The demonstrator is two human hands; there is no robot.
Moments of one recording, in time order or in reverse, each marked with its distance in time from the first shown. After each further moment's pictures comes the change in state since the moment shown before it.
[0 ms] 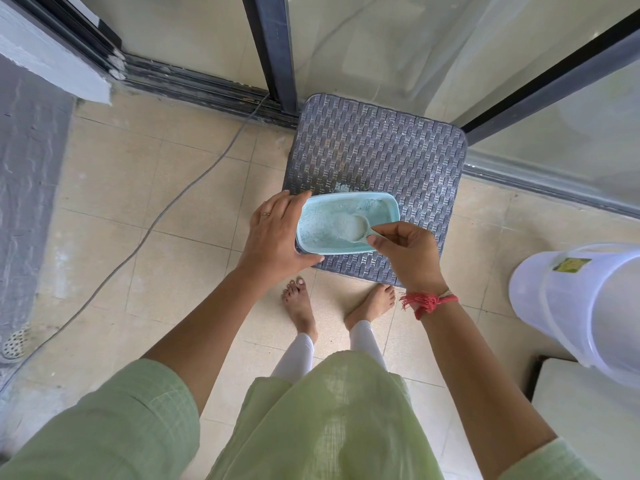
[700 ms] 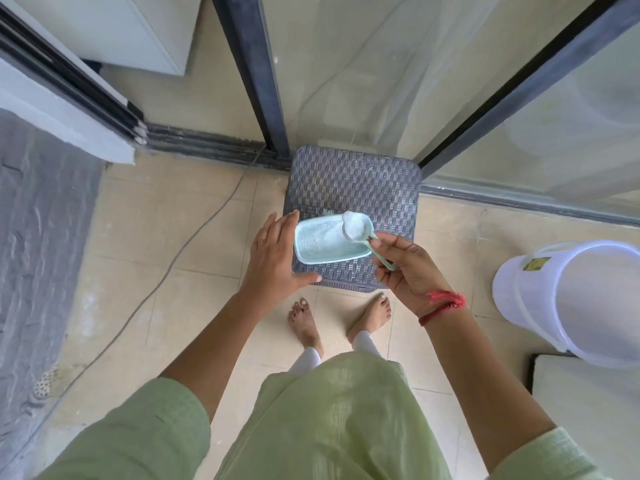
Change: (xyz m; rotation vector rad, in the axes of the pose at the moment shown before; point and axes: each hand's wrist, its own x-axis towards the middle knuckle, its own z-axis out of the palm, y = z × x) left_hand -0.036 0.045 -0.069 -0.048 -0.011 0.002; right_hand -0.083 -0.070 -0.039 0.638 -0.157 0.240
